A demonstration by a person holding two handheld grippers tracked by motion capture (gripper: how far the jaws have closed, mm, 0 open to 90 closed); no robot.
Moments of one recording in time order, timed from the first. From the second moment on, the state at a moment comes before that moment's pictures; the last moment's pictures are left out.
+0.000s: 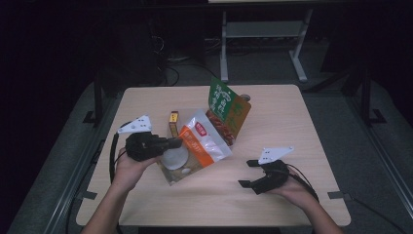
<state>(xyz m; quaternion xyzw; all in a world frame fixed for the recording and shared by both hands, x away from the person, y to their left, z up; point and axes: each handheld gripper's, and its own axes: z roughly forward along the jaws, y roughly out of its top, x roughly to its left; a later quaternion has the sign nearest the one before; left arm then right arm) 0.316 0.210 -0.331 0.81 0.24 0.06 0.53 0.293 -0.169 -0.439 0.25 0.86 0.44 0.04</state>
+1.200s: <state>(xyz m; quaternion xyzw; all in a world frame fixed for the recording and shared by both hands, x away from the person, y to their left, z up) 0.321 0.148 -0.347 0.79 0.23 0.02 0.58 0.296 -0.155 -0.410 0.23 0.79 0.57 0.00</state>
